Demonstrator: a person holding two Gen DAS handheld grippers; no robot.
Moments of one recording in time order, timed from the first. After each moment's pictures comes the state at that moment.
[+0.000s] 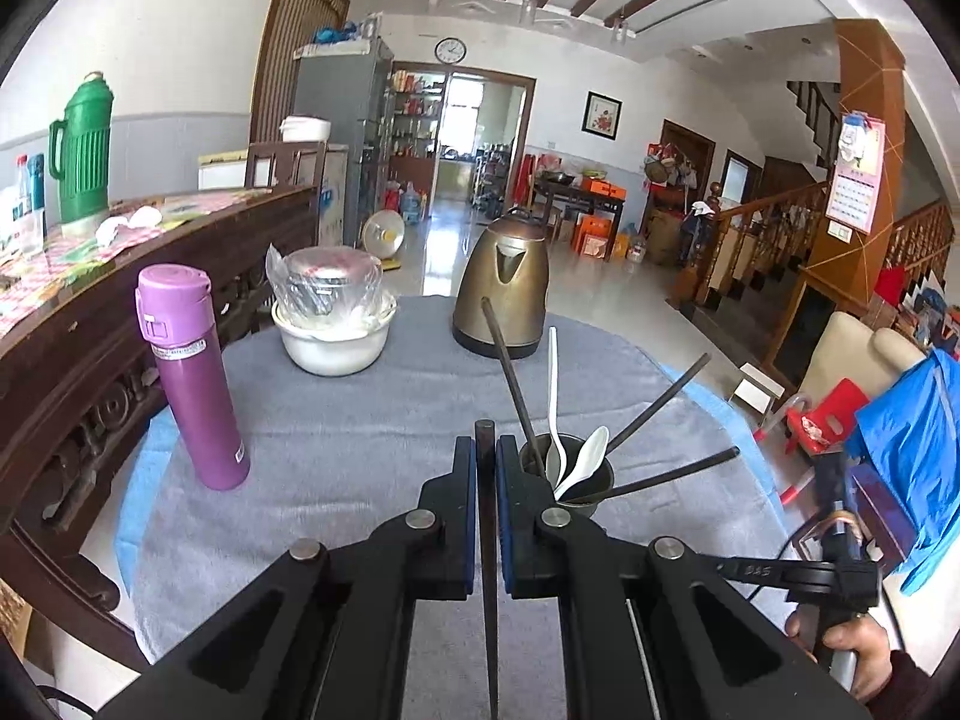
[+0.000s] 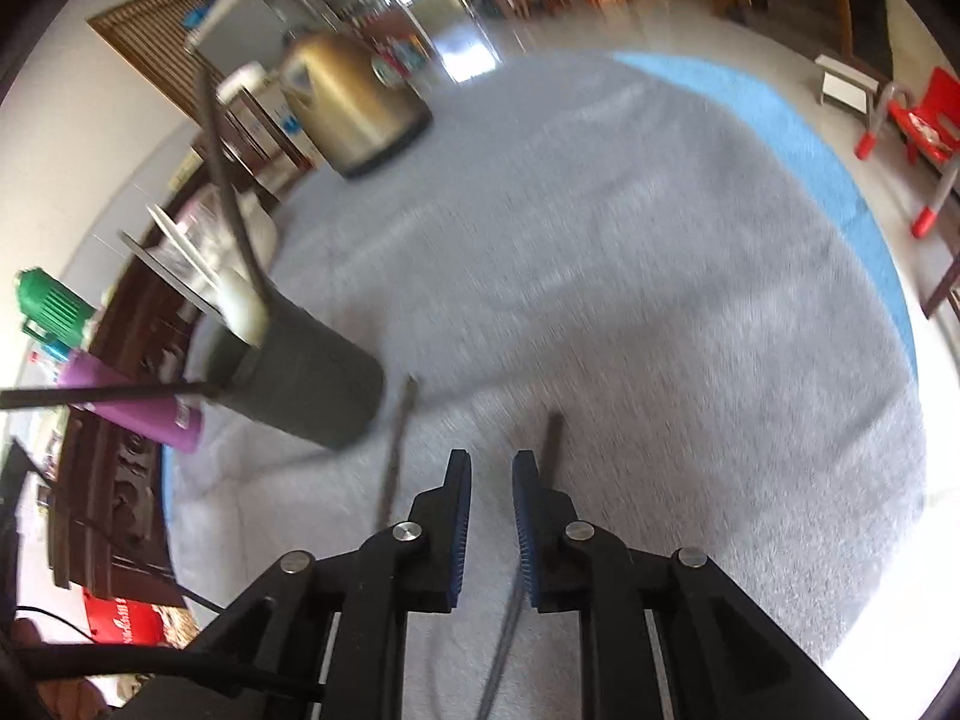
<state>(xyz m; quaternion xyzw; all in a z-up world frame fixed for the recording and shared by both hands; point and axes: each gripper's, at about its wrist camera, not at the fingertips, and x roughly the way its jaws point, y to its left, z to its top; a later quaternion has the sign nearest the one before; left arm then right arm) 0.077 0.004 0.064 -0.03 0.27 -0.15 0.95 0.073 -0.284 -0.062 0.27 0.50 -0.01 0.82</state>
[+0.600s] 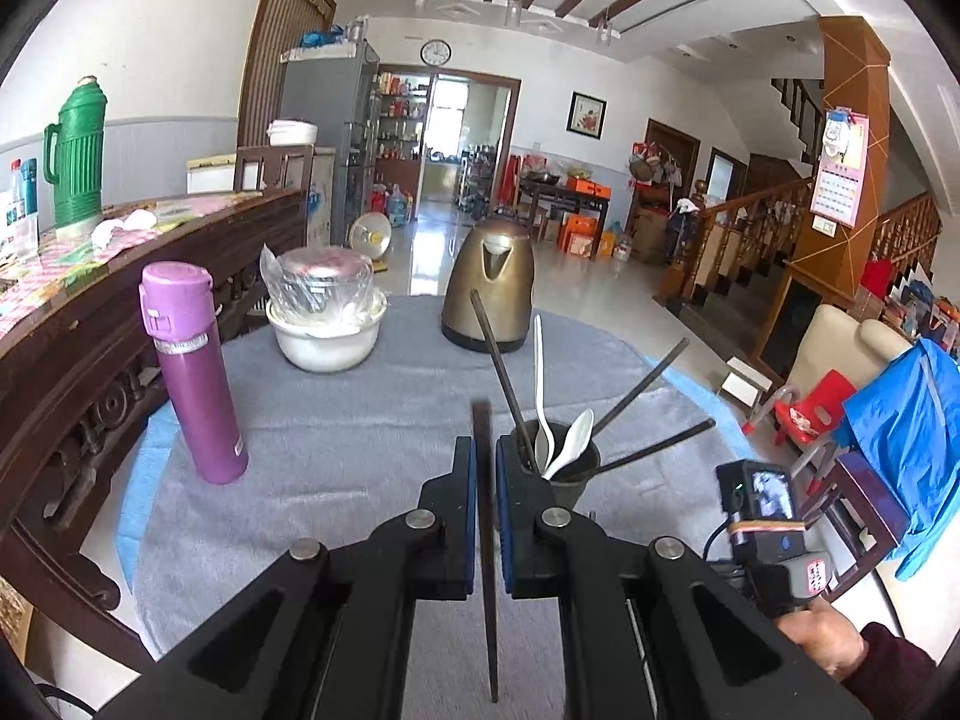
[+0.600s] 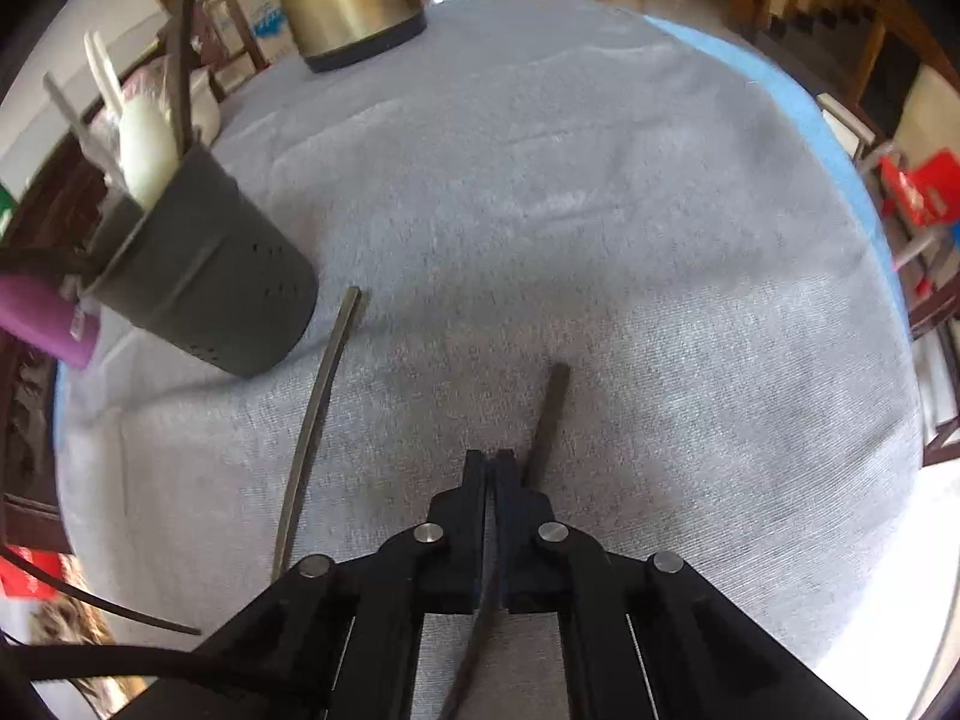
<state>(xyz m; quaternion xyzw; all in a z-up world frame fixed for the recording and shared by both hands) 0.065 0.010 0.062 -0.03 0.27 -0.17 0.95 0.093 -0.245 -0.094 0.16 0.57 -0.06 0.81</state>
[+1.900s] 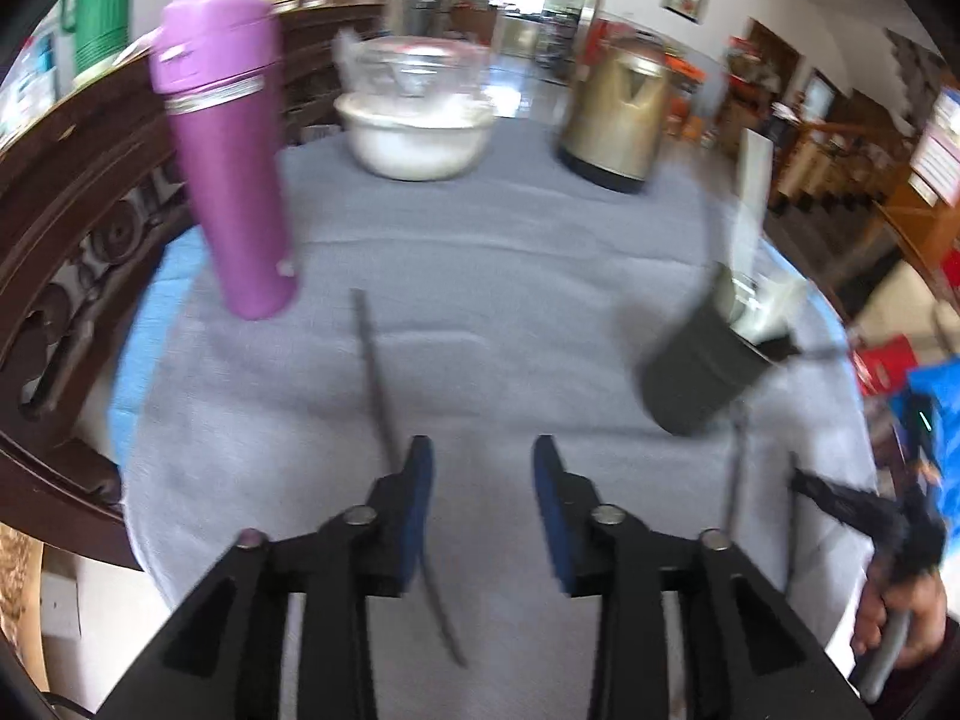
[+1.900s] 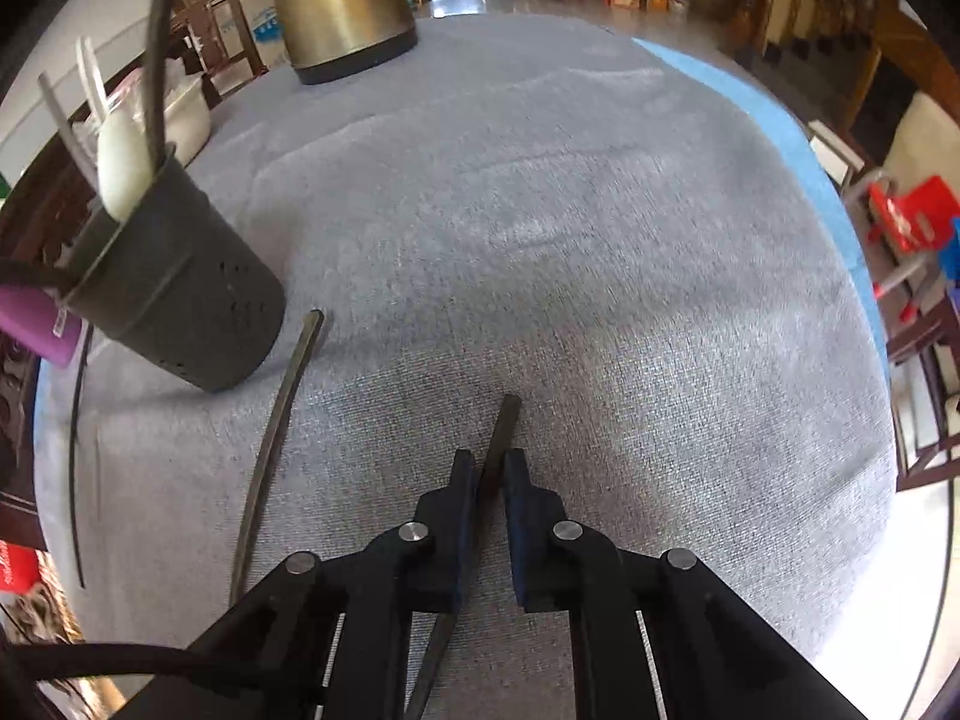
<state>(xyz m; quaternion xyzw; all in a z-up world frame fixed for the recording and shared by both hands) 0.145 0.063 -0.039 -0.05 0.46 -0.08 0.88 0.100 -0.250 -0.097 0.11 0.56 -0.07 0.82</state>
